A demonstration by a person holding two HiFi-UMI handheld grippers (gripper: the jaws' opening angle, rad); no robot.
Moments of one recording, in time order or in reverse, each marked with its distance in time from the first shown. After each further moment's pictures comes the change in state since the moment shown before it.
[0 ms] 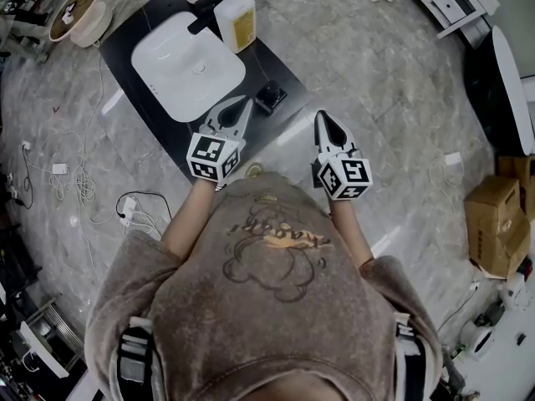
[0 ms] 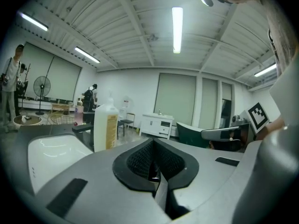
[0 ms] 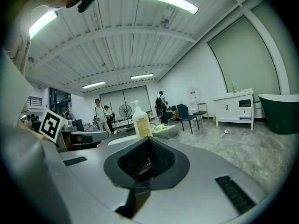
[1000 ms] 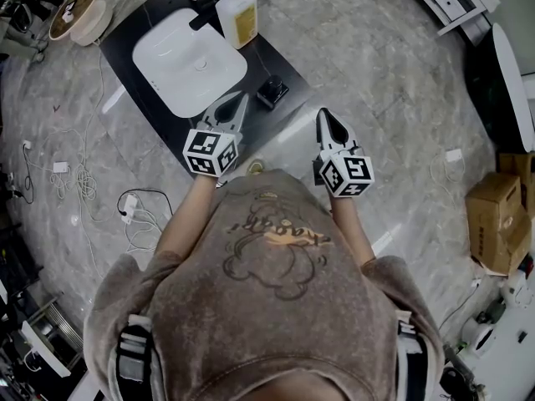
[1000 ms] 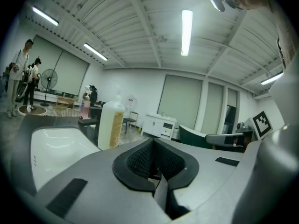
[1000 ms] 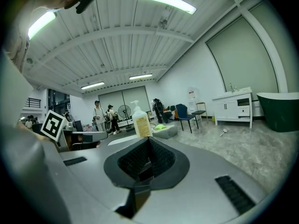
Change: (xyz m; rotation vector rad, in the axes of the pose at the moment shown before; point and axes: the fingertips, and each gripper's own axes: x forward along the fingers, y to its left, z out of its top) left arm -0.010 0.012 -0.005 -0.093 -0.008 0.034; right arm -0.008 0.003 -0.004 0.015 -0.005 -0.011
